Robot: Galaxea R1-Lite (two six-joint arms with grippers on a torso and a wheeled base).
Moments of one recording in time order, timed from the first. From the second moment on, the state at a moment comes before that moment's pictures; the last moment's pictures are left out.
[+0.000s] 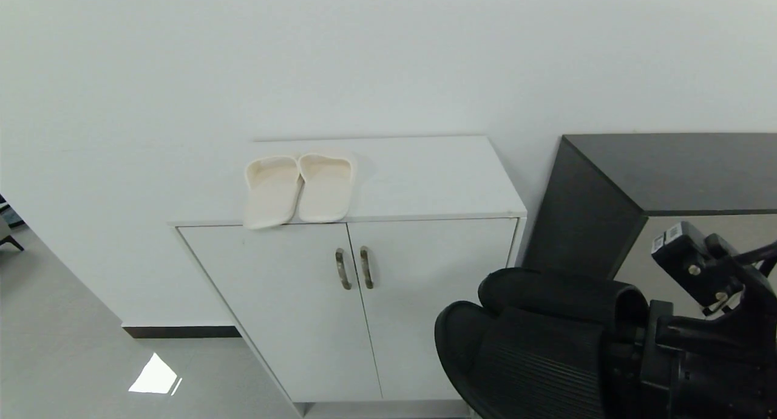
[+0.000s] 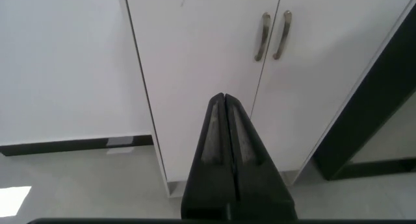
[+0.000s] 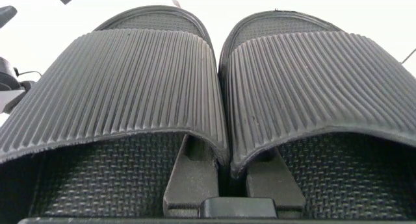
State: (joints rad) left arm 0.00 0.00 0.00 0.01 -0.07 -0.02; right arm 0.83 1.27 -0.54 -0.44 0.10 0.14
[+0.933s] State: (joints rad) left arm 0.00 0.00 0.00 0.01 -0.07 -0.01; right arm 0.83 1.27 -0.53 -0.44 0.11 0.14
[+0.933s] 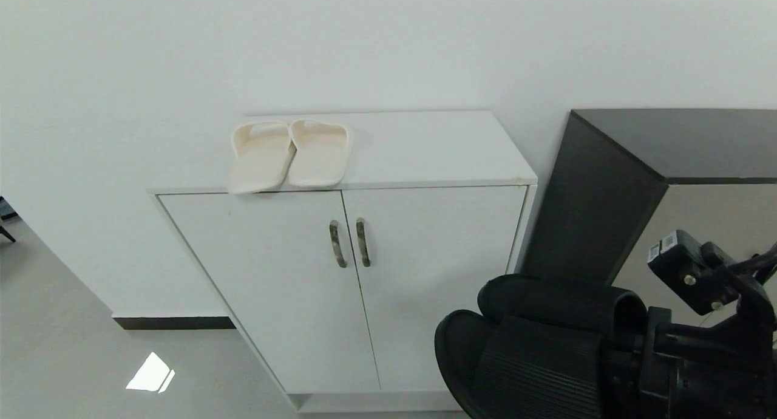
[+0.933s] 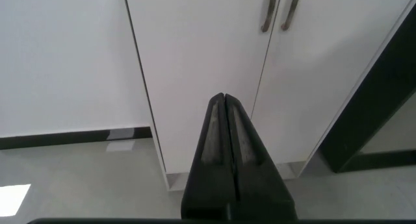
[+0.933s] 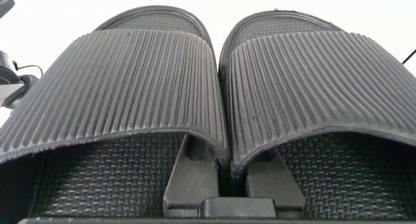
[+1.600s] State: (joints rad) left arm 0.00 0.00 0.00 0.01 -0.07 0.00; right arm 0.83 1.27 -0.52 -0.45 0.11 0.14
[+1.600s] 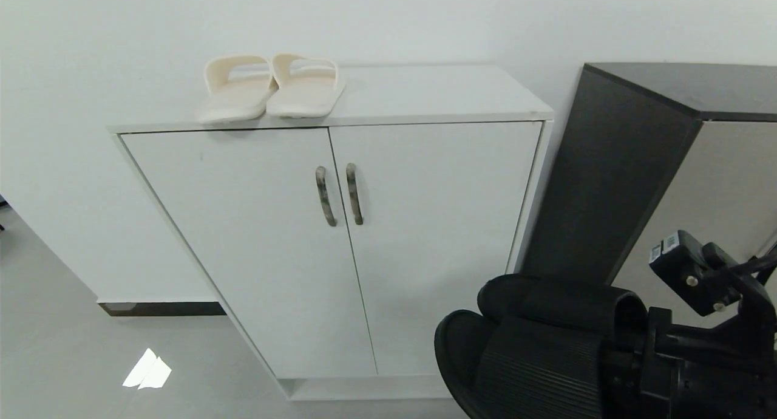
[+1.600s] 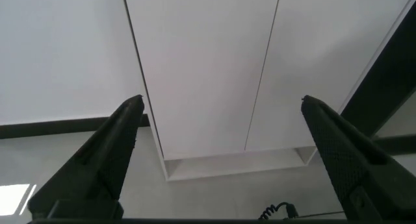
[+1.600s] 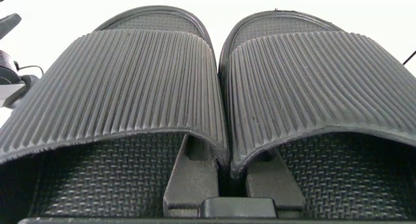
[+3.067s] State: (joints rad) left arm -0.04 0.30 -0.23 -0.02 -0.25 0.03; right arm 0.84 1.26 -0.48 -0.54 0.11 0.09
